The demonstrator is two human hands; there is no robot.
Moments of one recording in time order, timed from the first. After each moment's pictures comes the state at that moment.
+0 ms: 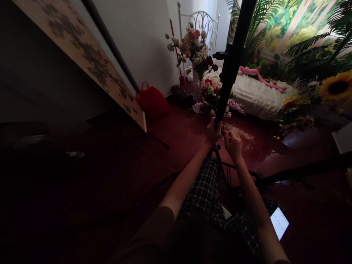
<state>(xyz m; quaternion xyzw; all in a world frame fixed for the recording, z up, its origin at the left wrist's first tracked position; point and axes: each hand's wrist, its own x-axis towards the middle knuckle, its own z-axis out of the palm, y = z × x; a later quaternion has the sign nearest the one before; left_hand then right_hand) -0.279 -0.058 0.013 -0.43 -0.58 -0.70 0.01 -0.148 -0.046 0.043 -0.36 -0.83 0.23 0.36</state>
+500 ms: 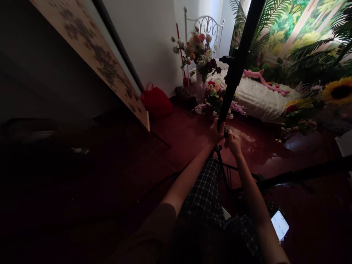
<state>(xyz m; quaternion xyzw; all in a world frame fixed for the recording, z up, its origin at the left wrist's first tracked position) -0.277 -0.058 0.015 -0.42 -0.60 -0.68 0.01 -0.165 -0.029 0.035 -0.31 -0.73 0.49 0.35</state>
